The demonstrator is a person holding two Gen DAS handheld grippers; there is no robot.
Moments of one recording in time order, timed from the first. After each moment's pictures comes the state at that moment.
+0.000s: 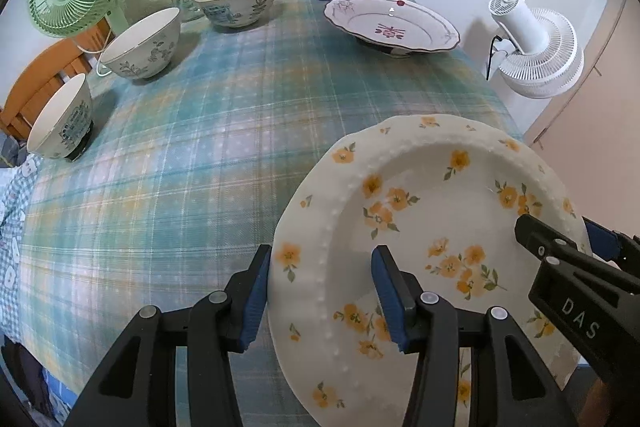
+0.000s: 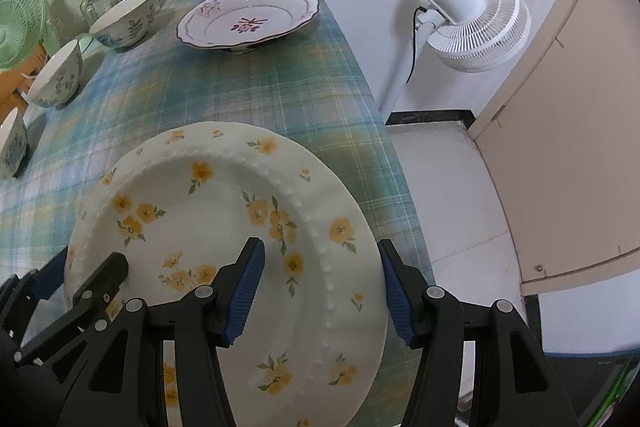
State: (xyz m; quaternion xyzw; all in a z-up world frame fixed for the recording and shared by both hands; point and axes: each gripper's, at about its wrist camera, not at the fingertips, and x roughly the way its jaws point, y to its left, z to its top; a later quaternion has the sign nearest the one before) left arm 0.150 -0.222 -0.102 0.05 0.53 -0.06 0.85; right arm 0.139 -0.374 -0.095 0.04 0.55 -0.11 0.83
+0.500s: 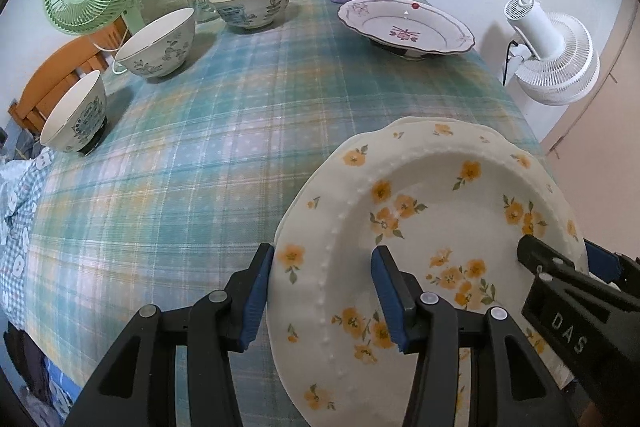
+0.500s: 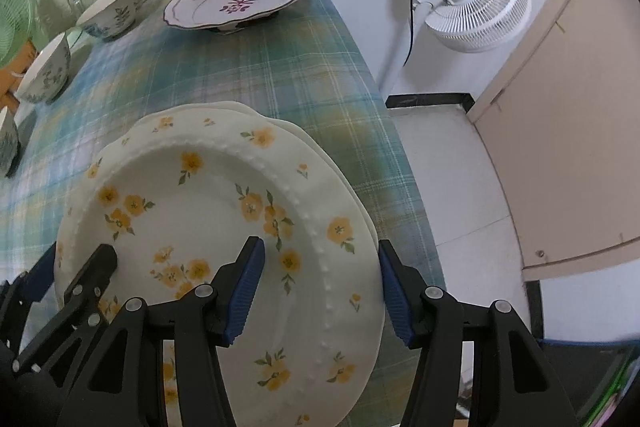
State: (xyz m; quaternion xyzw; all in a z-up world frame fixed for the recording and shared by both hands) left arm 0.149 -0.229 -0.106 0.05 0.52 -0.03 0.85; right arm 0.142 -0.378 -0.110 0.05 0.57 -0.12 0.81
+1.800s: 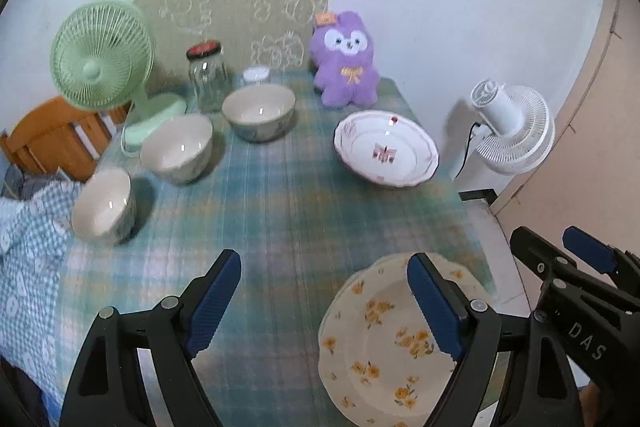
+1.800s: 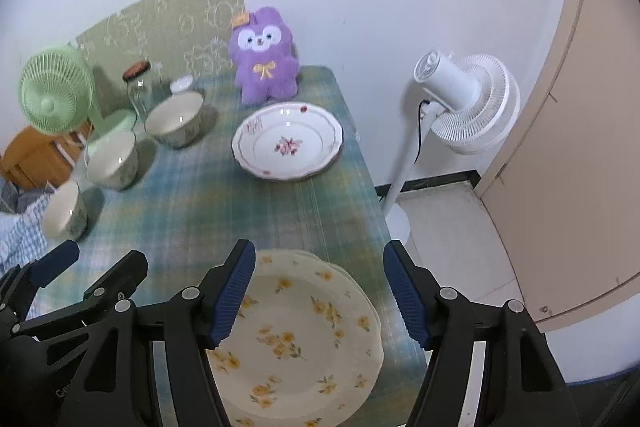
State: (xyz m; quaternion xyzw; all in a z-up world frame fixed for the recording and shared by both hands) left arm 0.179 -0.190 0.036 0.02 0.44 -0.10 0.89; right arm 0.151 -0.354 0.043 0.05 0.45 -0.09 0.89
